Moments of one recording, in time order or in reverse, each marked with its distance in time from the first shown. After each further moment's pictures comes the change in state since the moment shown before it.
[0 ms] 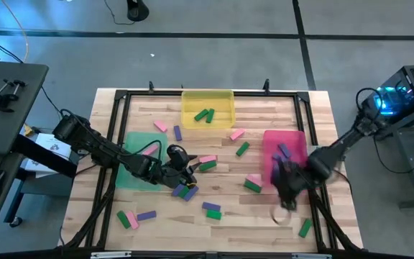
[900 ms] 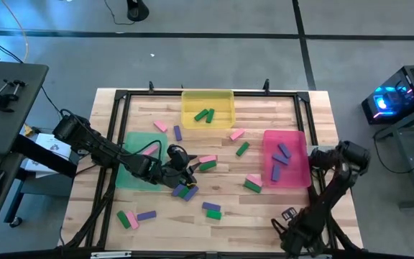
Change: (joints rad) left arm 0.000 0.000 0.000 0.000 0.000 0.027; right arm 0.375 0.596 0.087 0.269 -0.435 -0.374
